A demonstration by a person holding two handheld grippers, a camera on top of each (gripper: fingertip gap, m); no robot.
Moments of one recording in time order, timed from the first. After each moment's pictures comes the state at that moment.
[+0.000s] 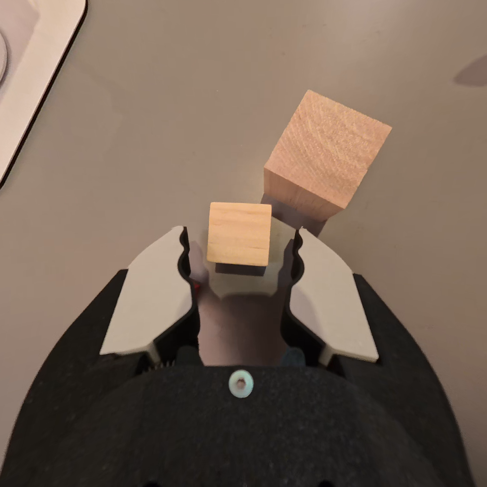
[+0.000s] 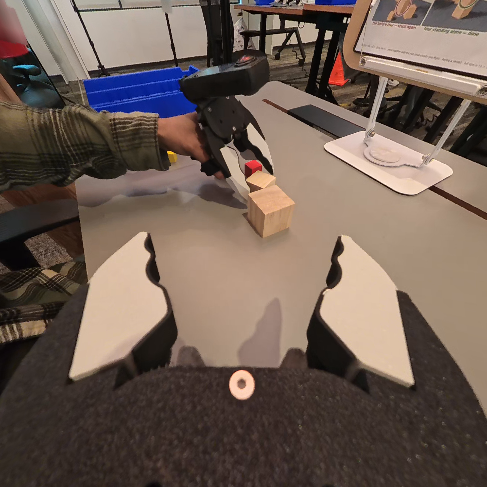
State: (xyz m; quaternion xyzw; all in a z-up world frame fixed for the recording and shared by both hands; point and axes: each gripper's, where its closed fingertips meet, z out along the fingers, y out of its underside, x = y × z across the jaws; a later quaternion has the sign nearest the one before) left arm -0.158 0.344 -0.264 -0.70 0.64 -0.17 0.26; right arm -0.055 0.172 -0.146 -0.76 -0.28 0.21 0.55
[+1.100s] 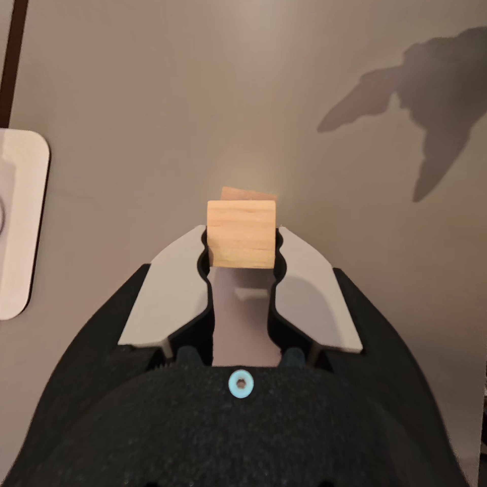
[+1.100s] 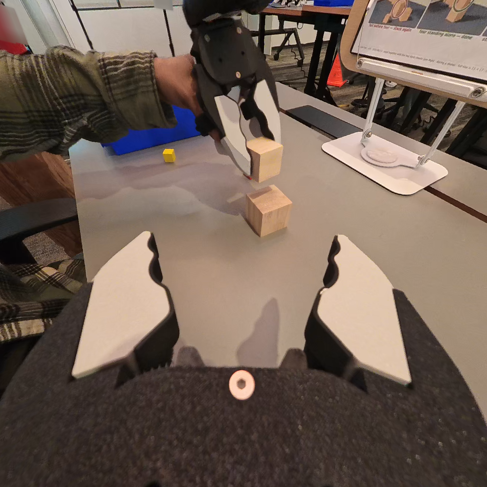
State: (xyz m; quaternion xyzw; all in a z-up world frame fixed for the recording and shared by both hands) left arm -0.126 0.302 -0.194 -0.60 0.74 -0.22 0.21; right arm -0.051 0.170 -0.144 -0.76 -0.28 0.21 0.55
